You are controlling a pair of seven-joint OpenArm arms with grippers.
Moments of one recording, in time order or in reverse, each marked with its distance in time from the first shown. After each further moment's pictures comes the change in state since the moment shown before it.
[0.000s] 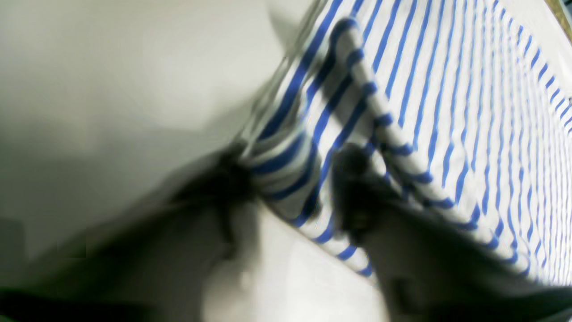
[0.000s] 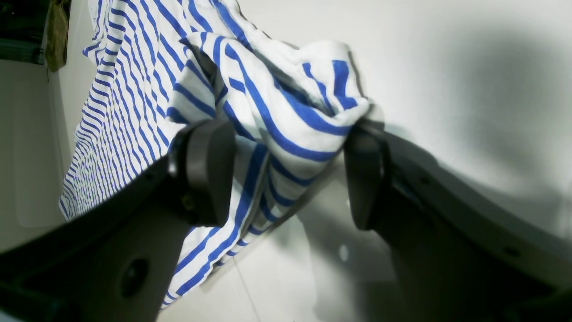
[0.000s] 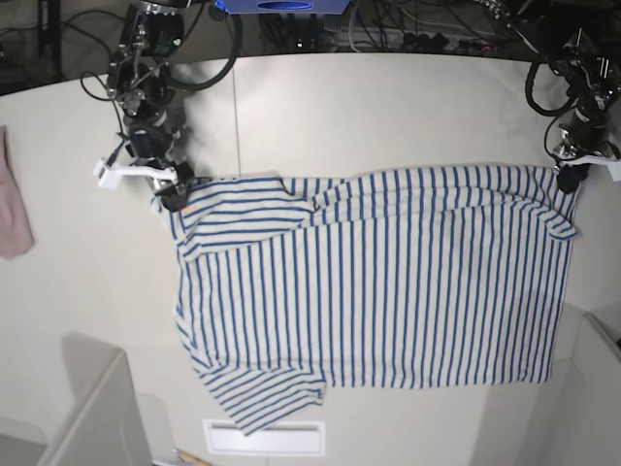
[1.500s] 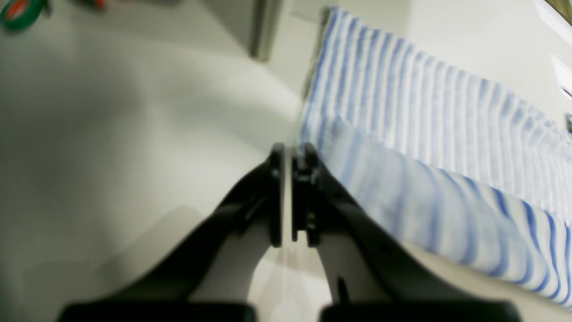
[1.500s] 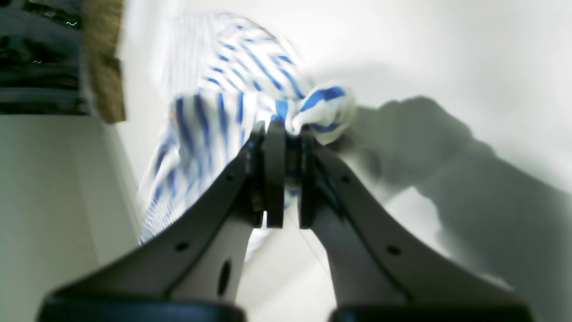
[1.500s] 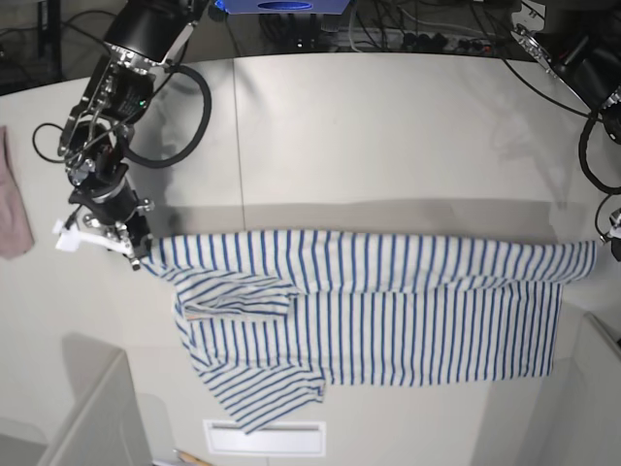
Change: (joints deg) left arm -10.1 -10.4 5.2 14.9 1.0 5.9 18.5; right arm 14.6 2.4 4.3 13.6 -1.6 -20.5 -23.8
